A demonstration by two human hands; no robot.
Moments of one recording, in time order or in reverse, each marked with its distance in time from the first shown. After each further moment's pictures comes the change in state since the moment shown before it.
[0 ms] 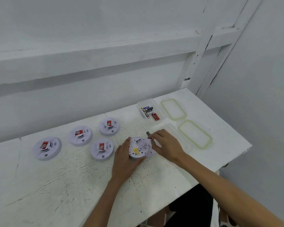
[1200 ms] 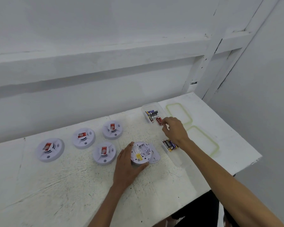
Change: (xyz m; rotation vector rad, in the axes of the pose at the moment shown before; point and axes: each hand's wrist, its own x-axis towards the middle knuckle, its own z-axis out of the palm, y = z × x) left_hand -0.006 0.020 -0.011 -0.090 -0.011 -0.027; right_hand 0.067 0.061 -0.002 0.050 -0.082 0.326
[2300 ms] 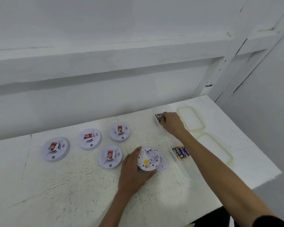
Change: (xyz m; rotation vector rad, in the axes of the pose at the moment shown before) left_hand 0.008 -0.003 0.005 0.063 0.046 0.002; right_hand 0.091 -0.021 0.033 -0.109 -0.186 0.167
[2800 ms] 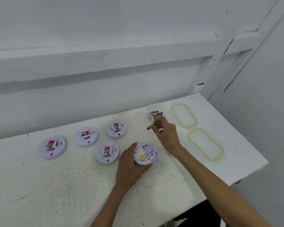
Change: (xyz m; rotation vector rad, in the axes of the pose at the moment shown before) left_hand 0.001 -0.010 0.003 0.005 -0.025 -0.002; right_hand -0.102 -0.023 0.000 0.550 0.203 -0.190
